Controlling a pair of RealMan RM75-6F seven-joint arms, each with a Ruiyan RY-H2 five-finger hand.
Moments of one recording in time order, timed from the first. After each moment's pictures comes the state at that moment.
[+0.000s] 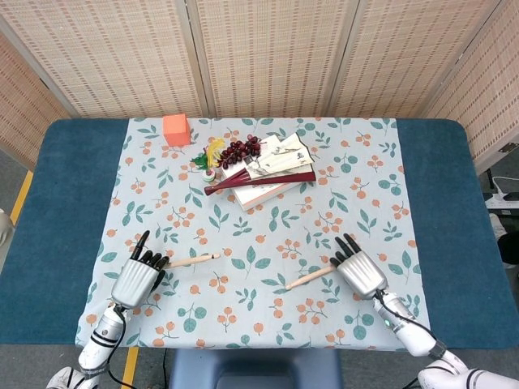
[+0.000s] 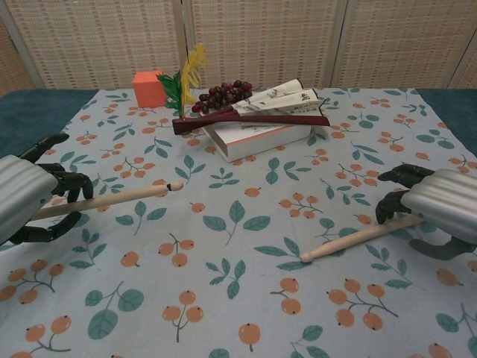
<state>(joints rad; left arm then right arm) -0.36 -1.89 0.02 -0.68 1.72 1.54 0.13 0.42 -1.53 0.02 -1.26 -1.59 1.02 -0.45</state>
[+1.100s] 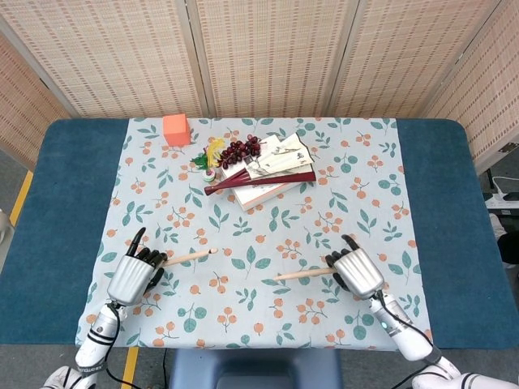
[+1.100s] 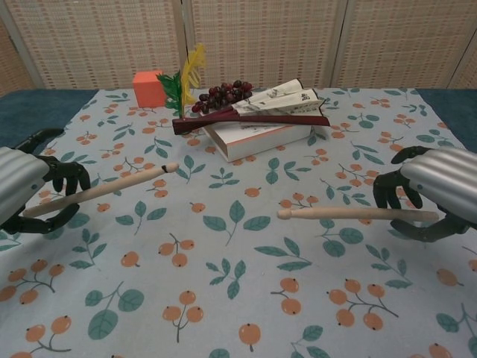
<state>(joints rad) -0.37 -1.82 0.01 -0.82 1.67 1.51 0.06 0.42 -1.53 0.01 -1.35 -1.61 1.20 -0.31</state>
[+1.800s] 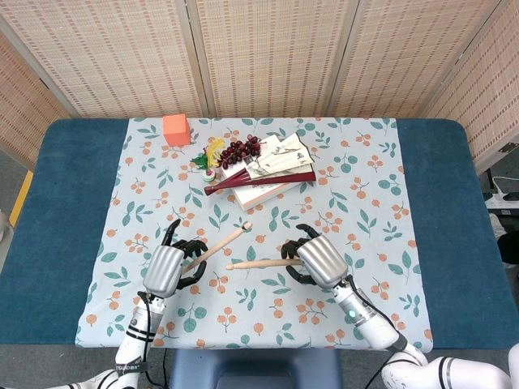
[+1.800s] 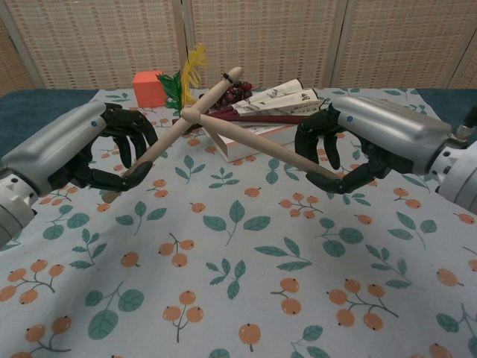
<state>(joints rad) -0.44 -1.75 -0.14 -1.54 1.45 1.33 0.24 0.54 -1.55 0.13 -1.60 -1.51 1.12 -0.21</state>
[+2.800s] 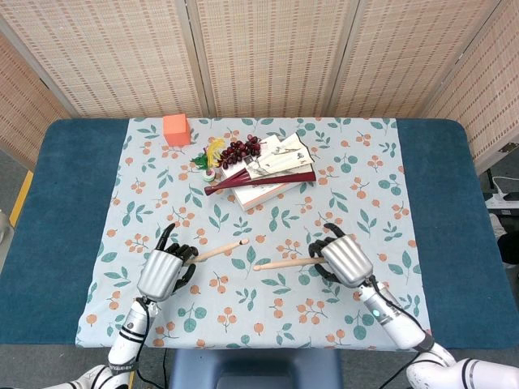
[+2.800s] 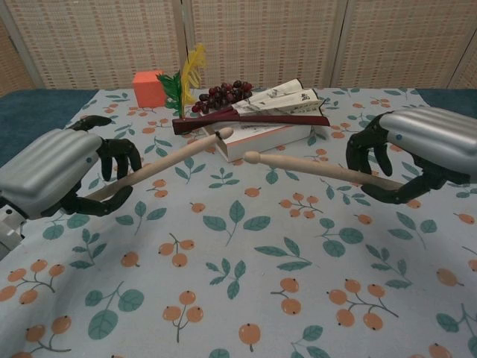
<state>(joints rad) -0.43 -1.81 -0.07 -1.17 1.59 1.40 0.25 0.51 -1.43 0.04 -1.52 -1.53 1.13 -0.25</state>
